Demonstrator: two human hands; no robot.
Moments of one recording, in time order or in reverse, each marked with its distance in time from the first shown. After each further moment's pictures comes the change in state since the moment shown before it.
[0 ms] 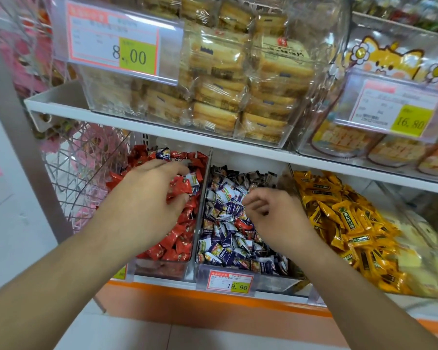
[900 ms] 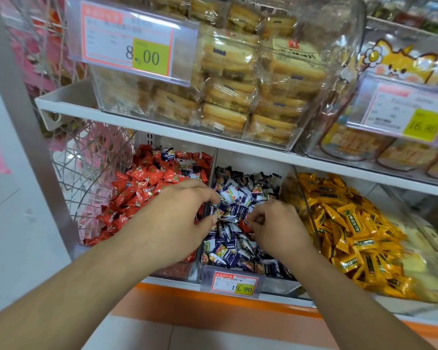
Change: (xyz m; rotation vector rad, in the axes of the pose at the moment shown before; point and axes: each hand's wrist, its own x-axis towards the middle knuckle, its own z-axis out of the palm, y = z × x) left_hand -0.005 0.010 0.022 -0.064 -0.169 0.181; right_hand 0.011 0.022 0.026 -0.296 0.002 0.086
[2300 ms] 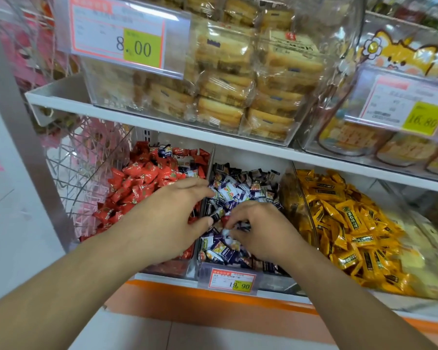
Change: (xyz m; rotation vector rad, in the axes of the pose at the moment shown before) left_hand 0.002 -0.006 0.002 0.057 -0.082 0.006; right_hand -0.002 -0.006 0.004 0.035 -0.178 -0.310
